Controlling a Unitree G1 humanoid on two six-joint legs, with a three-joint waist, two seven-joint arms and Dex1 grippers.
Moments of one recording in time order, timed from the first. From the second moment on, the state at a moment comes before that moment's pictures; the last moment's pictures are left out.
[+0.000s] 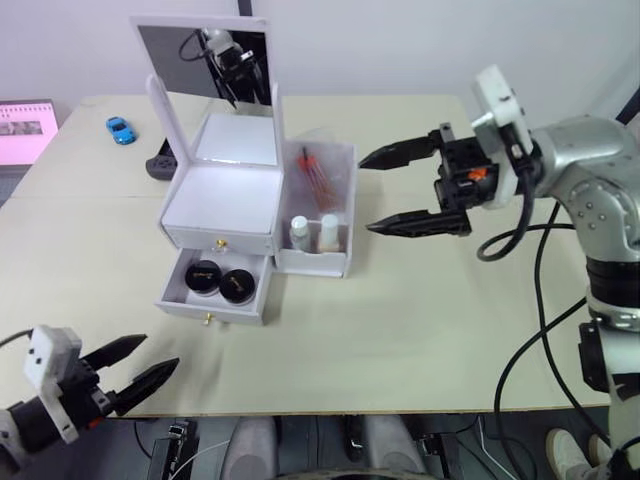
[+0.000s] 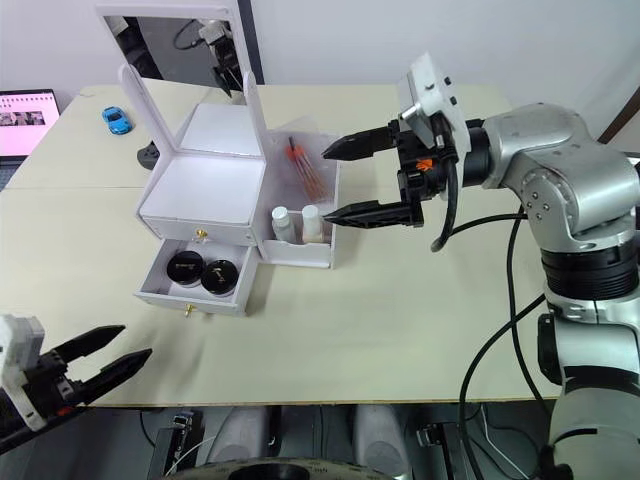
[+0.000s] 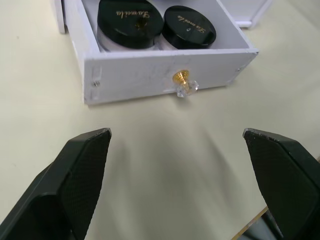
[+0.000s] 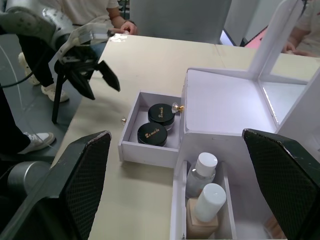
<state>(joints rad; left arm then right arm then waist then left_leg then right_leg) 0.62 0.55 0.67 -0.53 -0.70 0.59 -0.97 -0.92 -0.81 0.07 -0.15 0.67 0.71 1.29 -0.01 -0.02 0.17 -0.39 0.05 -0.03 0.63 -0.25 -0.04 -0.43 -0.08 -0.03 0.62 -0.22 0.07</state>
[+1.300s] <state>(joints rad) -0.05 0.49 0.29 -0.06 -0.59 0.49 -0.79 -0.83 -0.88 -0.02 -0.35 0.75 0.84 1.12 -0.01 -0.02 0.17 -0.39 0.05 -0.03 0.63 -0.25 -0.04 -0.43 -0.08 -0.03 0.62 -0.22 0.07</state>
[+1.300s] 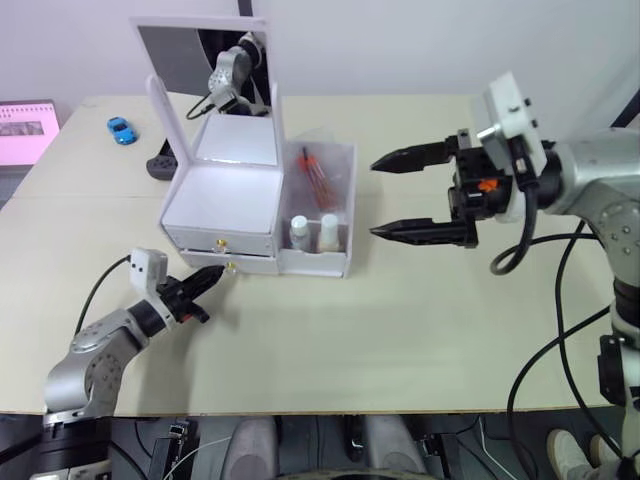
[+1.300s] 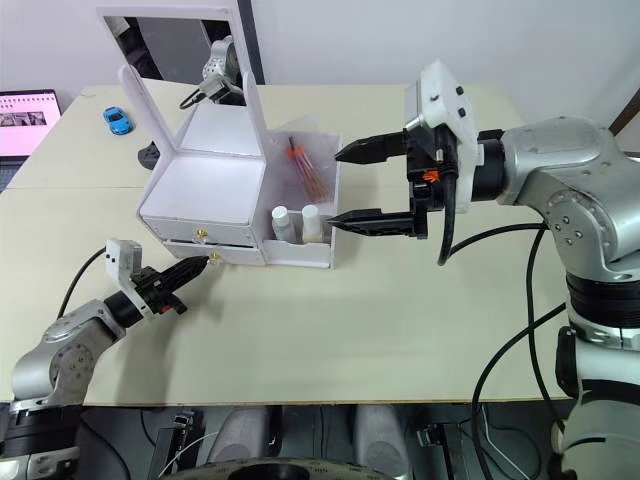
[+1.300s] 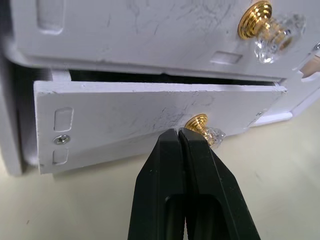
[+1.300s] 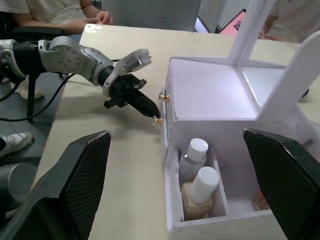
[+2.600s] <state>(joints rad) 0.00 0.74 0.38 -0.13 -0.68 0.58 -0.91 -0.57 -0.96 -0.20 -0.27 0.77 0.90 1.02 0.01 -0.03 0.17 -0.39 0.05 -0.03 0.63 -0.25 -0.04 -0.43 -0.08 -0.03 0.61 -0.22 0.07</state>
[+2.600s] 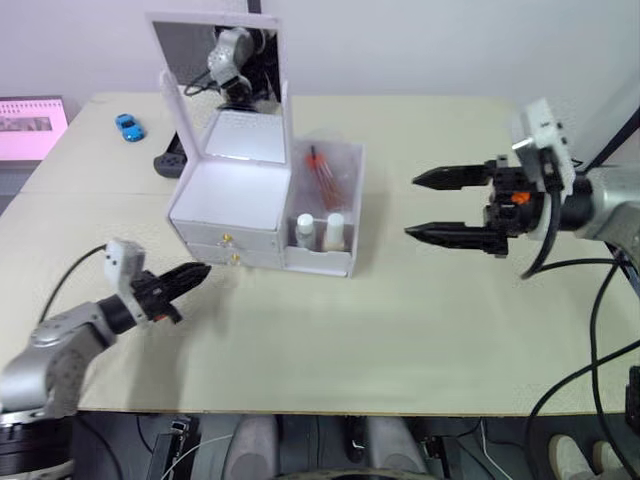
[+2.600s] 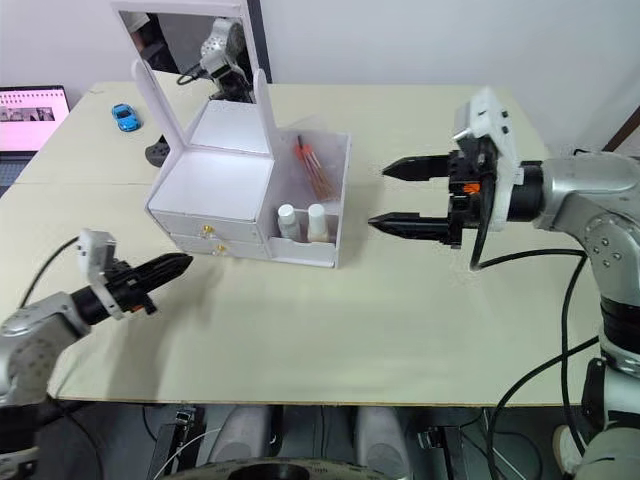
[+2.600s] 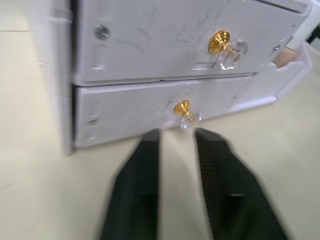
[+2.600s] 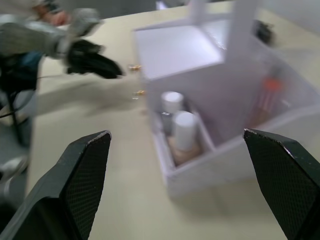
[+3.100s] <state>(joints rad) -0.24 0.93 0.40 0.30 -0.37 0.26 -0.85 -0.06 -0.77 -0.57 -0.13 0.58 0.44 0.90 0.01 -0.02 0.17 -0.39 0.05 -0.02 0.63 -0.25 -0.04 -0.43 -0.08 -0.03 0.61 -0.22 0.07</state>
